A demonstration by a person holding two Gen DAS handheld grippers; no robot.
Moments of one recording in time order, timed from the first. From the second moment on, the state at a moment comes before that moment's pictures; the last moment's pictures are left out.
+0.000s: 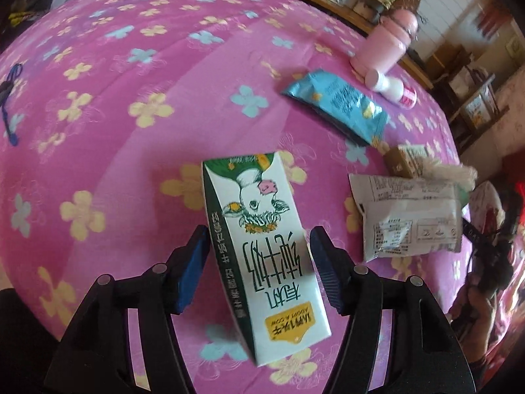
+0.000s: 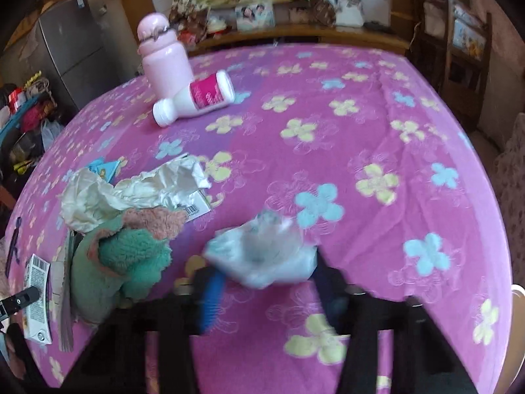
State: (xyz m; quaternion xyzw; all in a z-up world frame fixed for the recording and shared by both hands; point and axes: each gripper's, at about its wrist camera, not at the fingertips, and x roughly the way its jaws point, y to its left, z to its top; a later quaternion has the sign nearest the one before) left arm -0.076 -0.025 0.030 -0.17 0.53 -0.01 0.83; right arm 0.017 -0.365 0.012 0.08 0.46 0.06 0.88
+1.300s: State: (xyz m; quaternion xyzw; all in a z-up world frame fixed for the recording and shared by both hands) left arm -0.112 -0.097 0.033 -0.05 0.54 -0.12 0.83; right arm -0.113 -0.421 0.052 0.09 0.40 0.04 0.91
